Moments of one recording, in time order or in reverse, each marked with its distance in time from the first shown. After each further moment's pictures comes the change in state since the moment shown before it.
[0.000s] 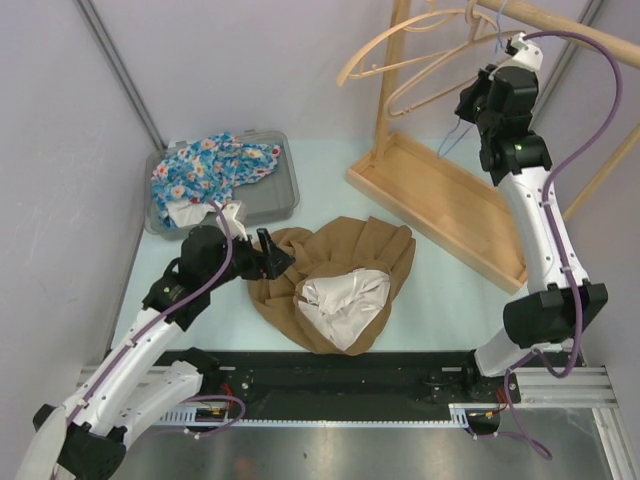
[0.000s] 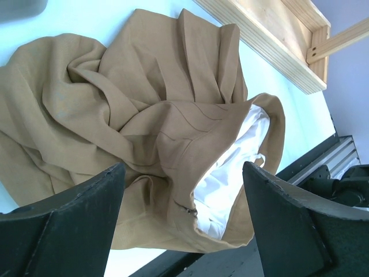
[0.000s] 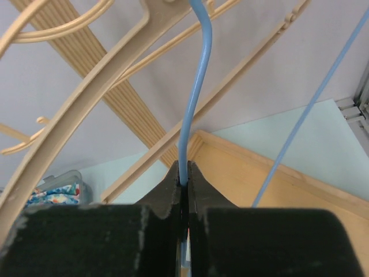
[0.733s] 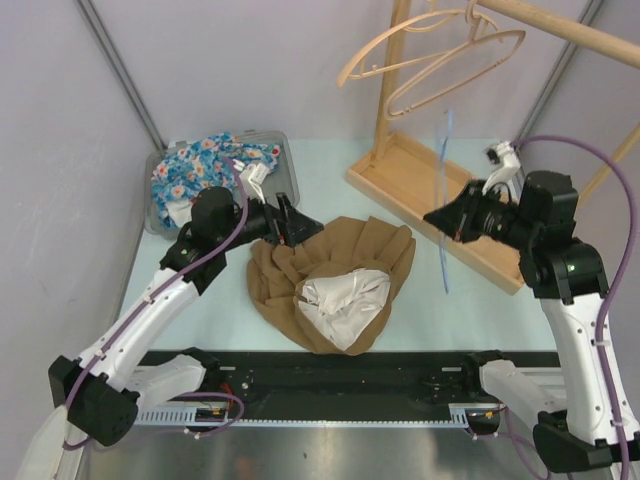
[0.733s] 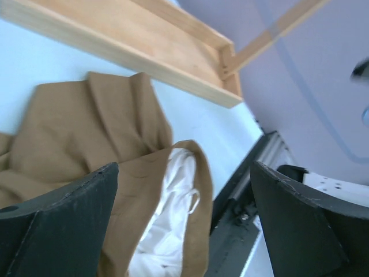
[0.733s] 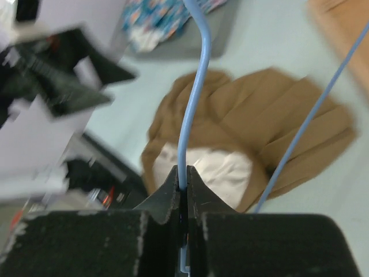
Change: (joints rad) left arm 0.000 0.270 0.214 0.251 0.248 -0.029; right arm 0.031 -0.663 -0.463 -0.425 -0.696 -0.013
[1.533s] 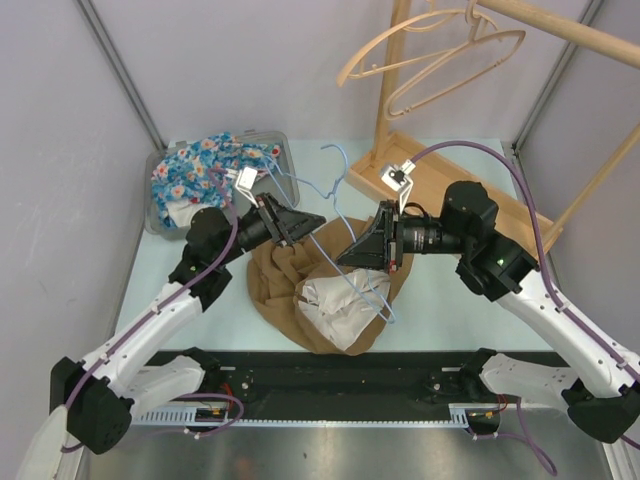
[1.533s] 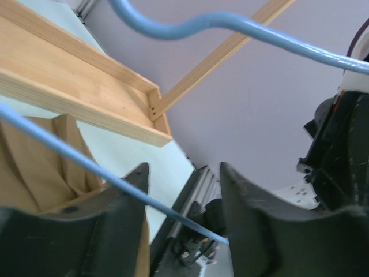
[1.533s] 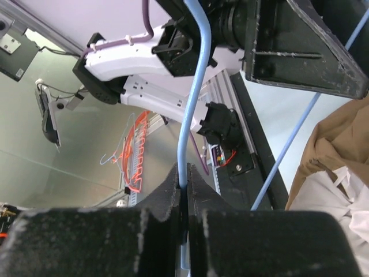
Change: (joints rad) left arm -0.052 -0.032 -0.183 0.504 0.038 -0.348; right arm 0.569 0.088 -0.175 0.537 -0.283 0.280
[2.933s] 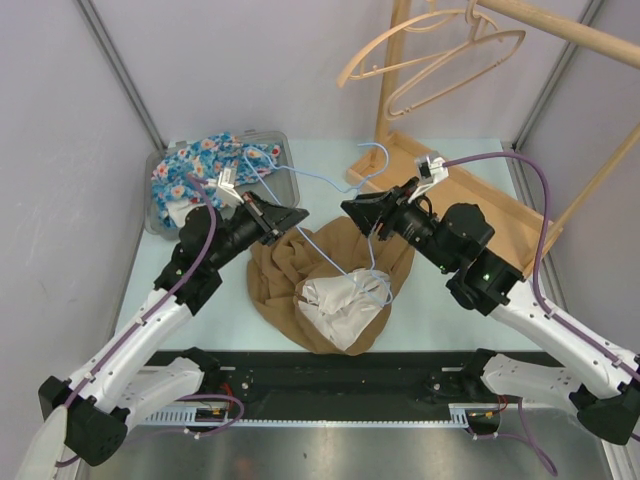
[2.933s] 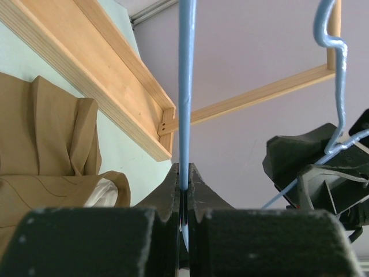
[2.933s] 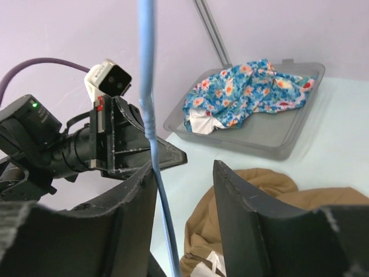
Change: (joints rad) left arm 0.001 -0.089 0.066 -0.311 -0.238 -0.201; right arm 0.084 -0.045 -0.173 0.316 0.803 -0.156
